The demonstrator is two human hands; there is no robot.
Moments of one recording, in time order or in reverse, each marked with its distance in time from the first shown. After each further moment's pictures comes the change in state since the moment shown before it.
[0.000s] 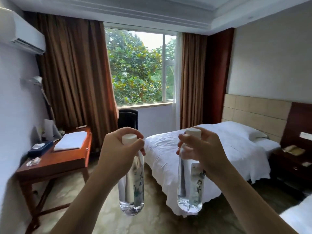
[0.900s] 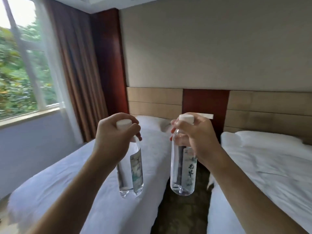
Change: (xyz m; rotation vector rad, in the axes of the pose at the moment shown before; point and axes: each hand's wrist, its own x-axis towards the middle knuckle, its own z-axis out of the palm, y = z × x) left_hand 0.414 -0.246 0.489 -0.442 -0.572 0.055; right_hand 0.399 0.211 -0.296 -0.250 0.645 -0.029
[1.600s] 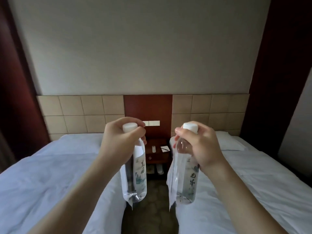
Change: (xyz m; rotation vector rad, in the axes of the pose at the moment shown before) left_hand 0.292 -0.199 0.249 -0.278 -0.453 -0.050; right_hand 0.273 0.136 -0.141 -0.255 0.444 -0.067
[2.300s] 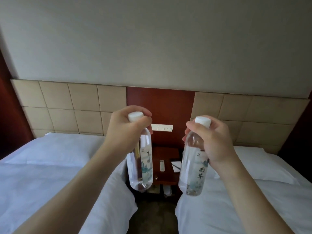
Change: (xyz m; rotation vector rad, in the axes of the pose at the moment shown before) left_hand 0.447 -0.283 0.063 -0.040 0.041 -0.091; right_hand 0.474 0.271 0.039 -0.047 -0.008 0.030
